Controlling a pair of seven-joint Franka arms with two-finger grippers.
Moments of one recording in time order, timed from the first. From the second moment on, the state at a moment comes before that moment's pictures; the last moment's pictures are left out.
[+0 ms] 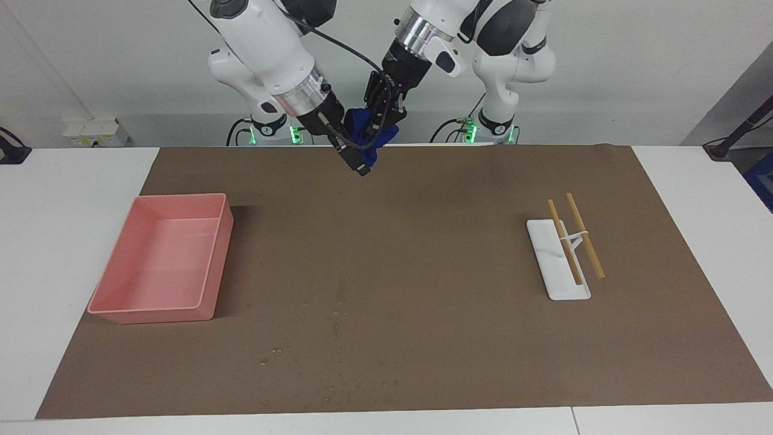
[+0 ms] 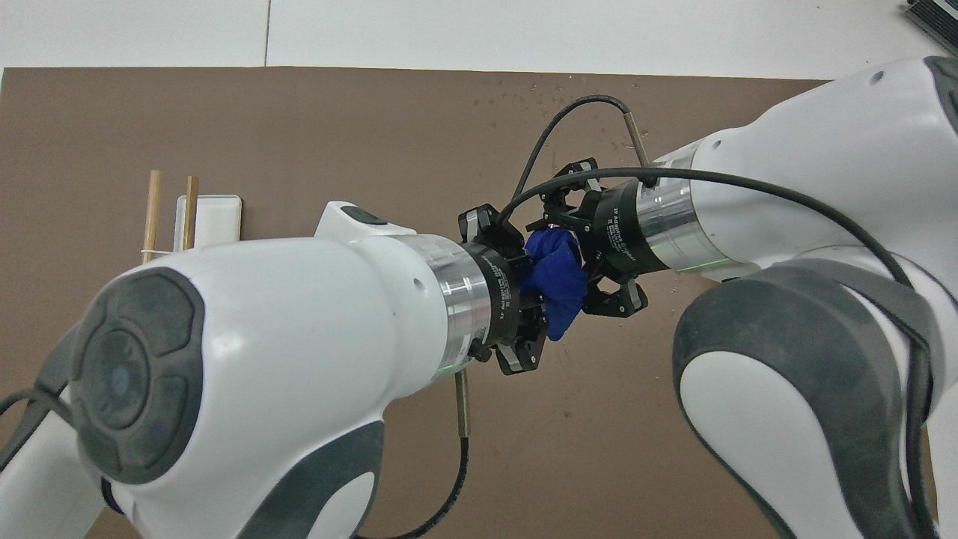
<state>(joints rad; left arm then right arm) -0.20 0.01 -0.52 -1.60 -0.31 2.11 -2.39 0.21 0.09 0.18 -1.55 0.41 1.79 1.51</state>
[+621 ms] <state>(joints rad) -0.20 0.01 -0.52 -1.60 -0.27 2.11 -2.40 0.23 0.09 0.18 -1.55 0.36 1.76 1.47</state>
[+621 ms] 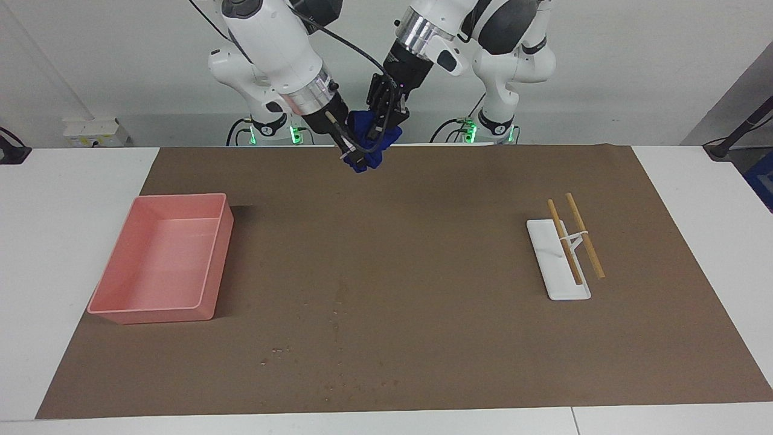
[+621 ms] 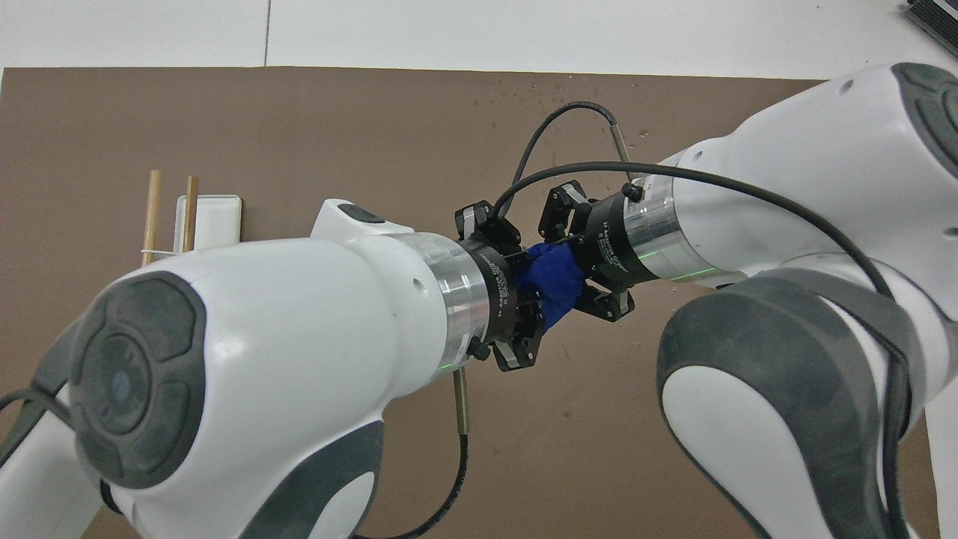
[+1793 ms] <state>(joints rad) 0.25 -0.09 -0.48 -1.76 -0.25 1.84 -1.82 0.15 0.50 0.16 -1.48 0.12 2.45 1.18</state>
